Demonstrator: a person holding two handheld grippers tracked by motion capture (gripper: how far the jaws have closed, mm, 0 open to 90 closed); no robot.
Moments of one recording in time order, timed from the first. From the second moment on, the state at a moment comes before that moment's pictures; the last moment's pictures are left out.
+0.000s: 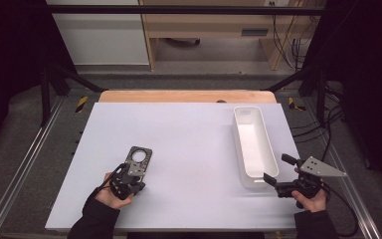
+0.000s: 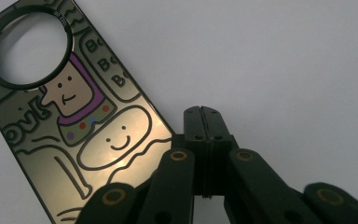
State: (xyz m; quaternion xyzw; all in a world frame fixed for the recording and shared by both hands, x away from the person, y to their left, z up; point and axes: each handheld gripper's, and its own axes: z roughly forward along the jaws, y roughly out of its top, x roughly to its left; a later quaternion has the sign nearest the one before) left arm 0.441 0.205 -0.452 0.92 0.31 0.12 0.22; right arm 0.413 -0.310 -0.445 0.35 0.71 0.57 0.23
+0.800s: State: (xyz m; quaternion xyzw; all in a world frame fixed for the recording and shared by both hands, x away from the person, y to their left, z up) left arm 0.441 0.214 -0.438 0.89 0.32 0.14 0.28; right arm 0.413 -0.310 -0.445 0.35 0.71 0.57 0.23
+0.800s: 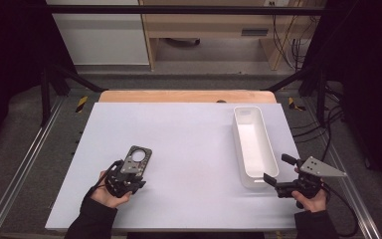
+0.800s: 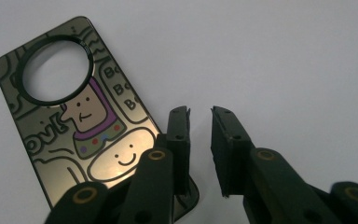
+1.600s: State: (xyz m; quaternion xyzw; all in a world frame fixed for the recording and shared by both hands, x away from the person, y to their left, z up) left arm 0.447 0.239 -0.406 0.80 0.39 0.18 0.42; right arm 0.412 -0.309 -0.443 0.35 0.71 0.57 0.23
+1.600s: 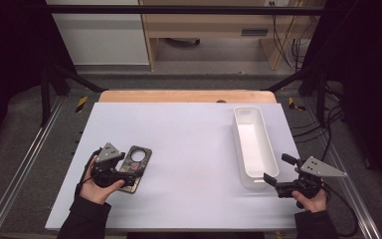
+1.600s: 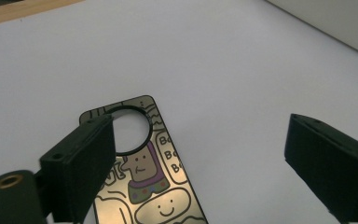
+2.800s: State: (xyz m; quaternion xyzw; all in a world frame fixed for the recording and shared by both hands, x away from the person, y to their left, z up) left arm 0.480 0.239 -0.391 0.78 0.41 0.21 0.42; right arm 0.412 -0.311 -0.443 0.35 0.71 0.56 0.23
